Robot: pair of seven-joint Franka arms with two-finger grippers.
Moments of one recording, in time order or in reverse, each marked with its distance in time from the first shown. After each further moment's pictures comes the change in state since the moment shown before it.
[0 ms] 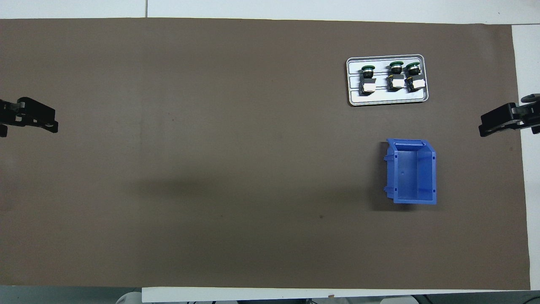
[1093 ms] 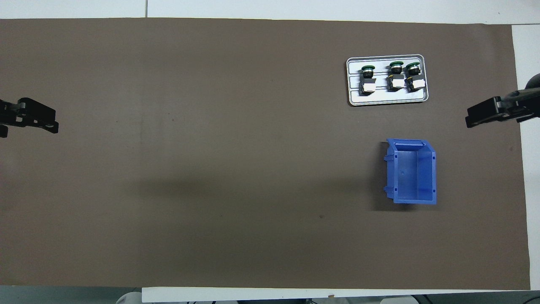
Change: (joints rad) left arm 0.000 0.000 0.000 -0.003 0.000 -0.001 -0.001; right arm 0.032 0.021 0.009 -0.021 0.039 0.128 -0.025
